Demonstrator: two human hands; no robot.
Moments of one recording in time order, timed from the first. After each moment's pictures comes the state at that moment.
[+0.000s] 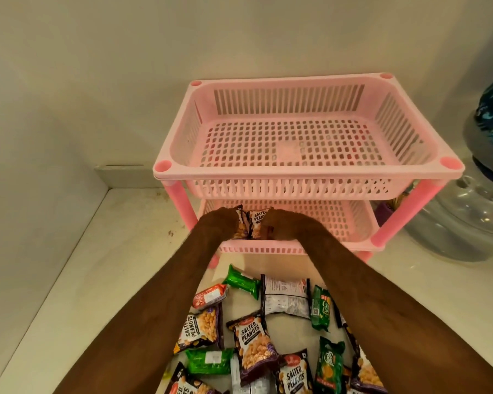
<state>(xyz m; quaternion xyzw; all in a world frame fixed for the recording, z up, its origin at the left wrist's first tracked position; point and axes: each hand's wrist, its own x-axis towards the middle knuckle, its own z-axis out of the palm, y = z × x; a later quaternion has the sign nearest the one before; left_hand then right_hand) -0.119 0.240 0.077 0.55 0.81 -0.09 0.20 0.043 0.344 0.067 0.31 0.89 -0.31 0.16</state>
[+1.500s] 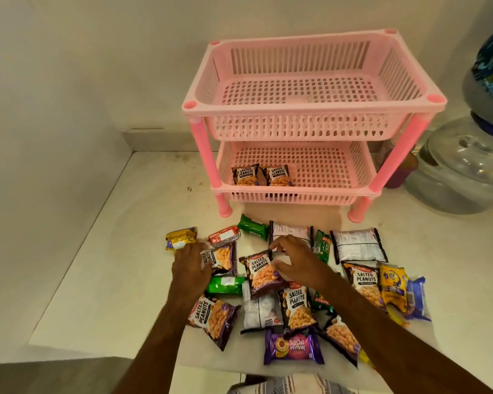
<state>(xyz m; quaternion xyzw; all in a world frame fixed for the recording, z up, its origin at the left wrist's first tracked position) -0.058 -0.029 -0.024 0.39 0.88 0.23 0.10 0.170 0.156 -0.007 0.31 0.87 -0.39 -0.04</state>
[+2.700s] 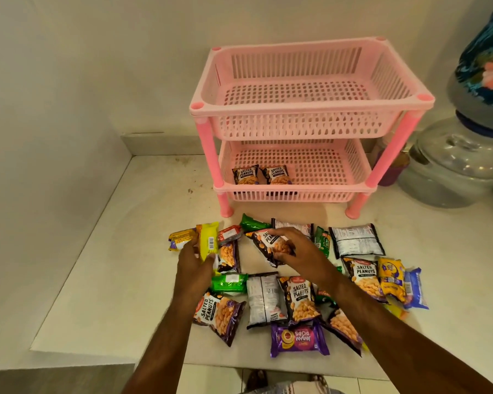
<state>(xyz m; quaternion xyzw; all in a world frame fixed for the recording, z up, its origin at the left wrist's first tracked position) -0.044 -0.034 0.011 0.20 0.82 0.46 0.26 0.173 0.138 0.011 0.30 0.80 -0.50 -0.15</state>
